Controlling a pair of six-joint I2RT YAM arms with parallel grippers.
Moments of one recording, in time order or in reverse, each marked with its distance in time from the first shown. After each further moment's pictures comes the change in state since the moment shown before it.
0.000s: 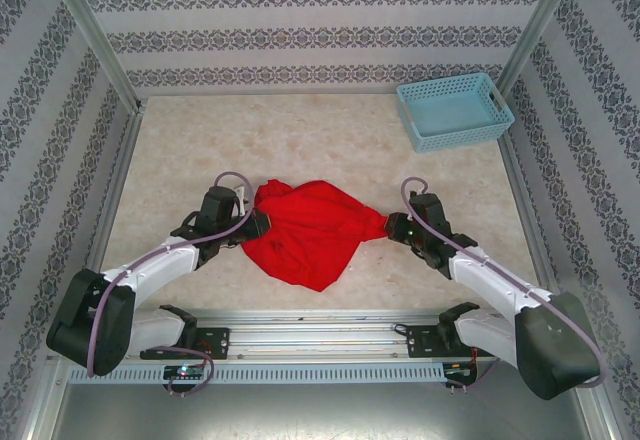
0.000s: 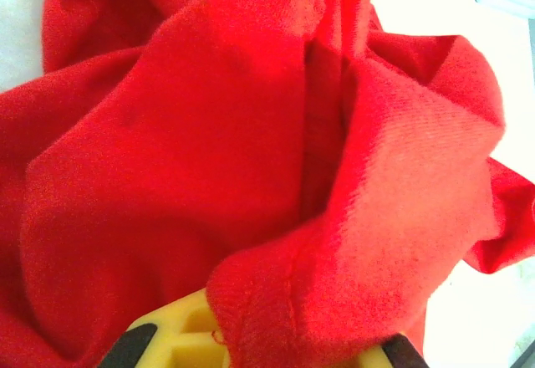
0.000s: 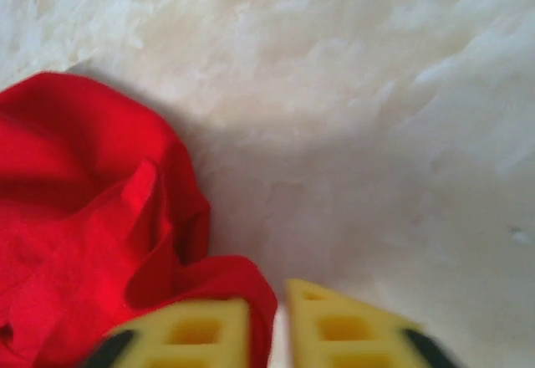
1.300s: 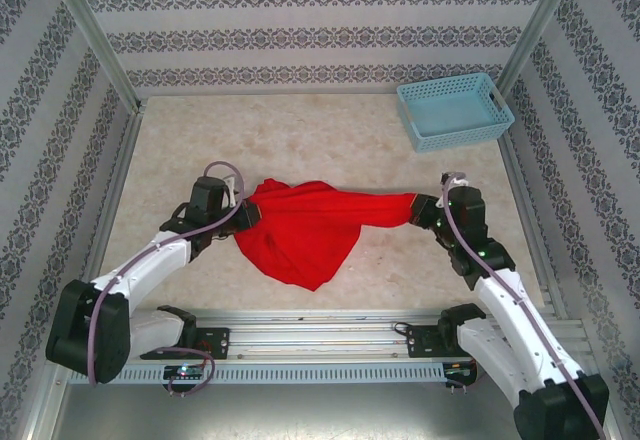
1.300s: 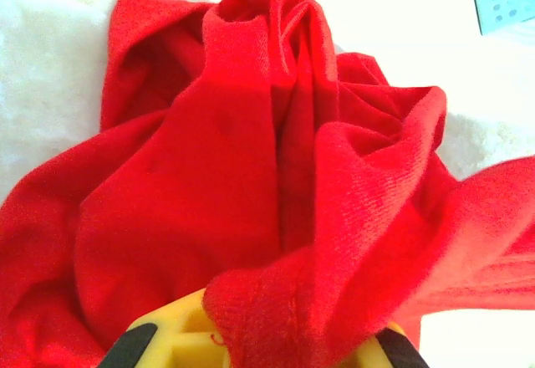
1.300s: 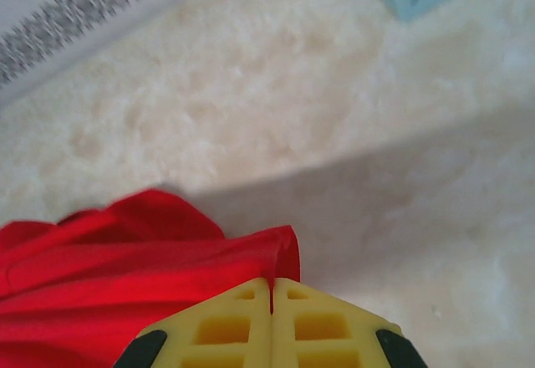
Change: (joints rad) left arm 0.085 -0.035 0.087 -0.139 -0.003 0.079; right arm -0.157 -0.311 0.095 -0.188 -0.057 -0.109
